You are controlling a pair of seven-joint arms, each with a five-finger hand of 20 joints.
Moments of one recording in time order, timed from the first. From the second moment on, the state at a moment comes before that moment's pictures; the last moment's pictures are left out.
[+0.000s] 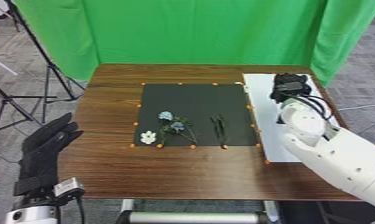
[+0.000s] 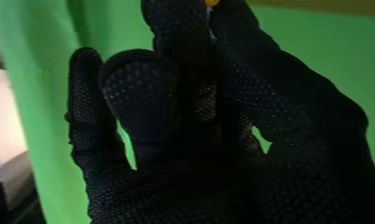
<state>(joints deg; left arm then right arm) 141.2 -53.9 -96.7 -129.0 52.3 30.3 27.6 -55.4 -41.9 35.0 -87.8 -129.9 4.1 41.1</state>
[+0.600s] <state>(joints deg) 141.7 -53.8 -97.1 -129.1 52.3 30.3 27.7 -51.9 -44.7 30.2 -96.5 -131.6 5.2 33.5</state>
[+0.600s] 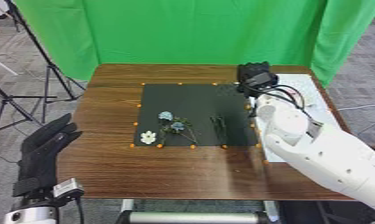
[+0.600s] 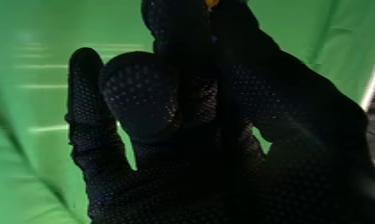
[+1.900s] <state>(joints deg) 140.5 -53.9 -97.5 -128.8 53.0 28.9 26.2 -60.7 -64.7 33.2 -92.2 -137.7 -1.8 28.2</state>
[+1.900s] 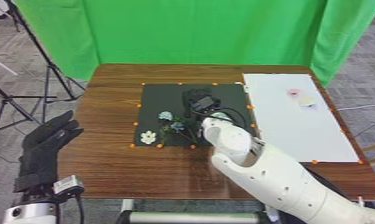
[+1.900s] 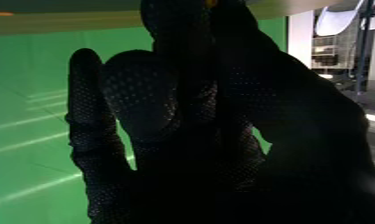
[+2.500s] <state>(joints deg) 140.1 -54.1 -97.5 -128.7 53.1 28.7 25.9 -64.3 -66.4 37.0 -92.7 -139.7 -7.7 27.6</state>
